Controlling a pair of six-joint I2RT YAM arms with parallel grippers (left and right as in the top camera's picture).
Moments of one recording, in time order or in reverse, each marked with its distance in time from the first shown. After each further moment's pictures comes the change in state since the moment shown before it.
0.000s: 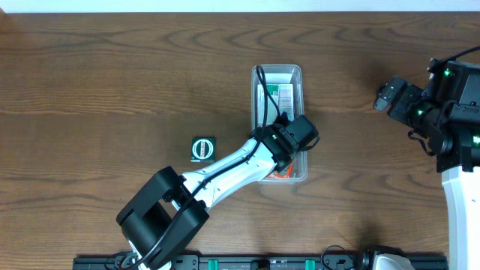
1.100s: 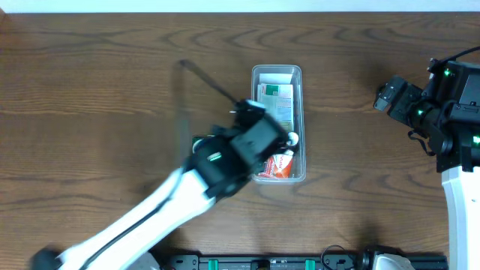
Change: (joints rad) left arm 0.028 -0.529 0.013 -0.309 -0.212 -0.134; right arm 0.000 0.000 0.000 0.000 0.000 0.000
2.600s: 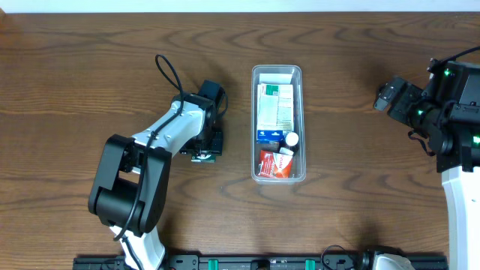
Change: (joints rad) left arm 0.515 0.571 -0.112 0.179 0.424 0.224; right arm 0.000 0.000 0.000 0.000 0.000 0.000
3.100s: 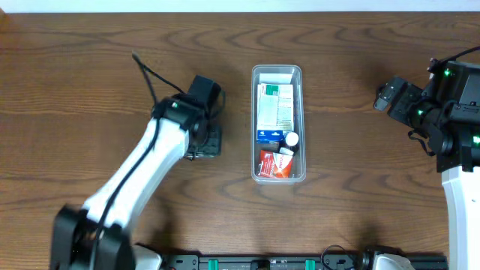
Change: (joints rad) left arm -0.066 -0.373 -0.001 -0.143 -0.008 -0.044; right arm 0.000 0.000 0.000 0.000 0.000 0.000
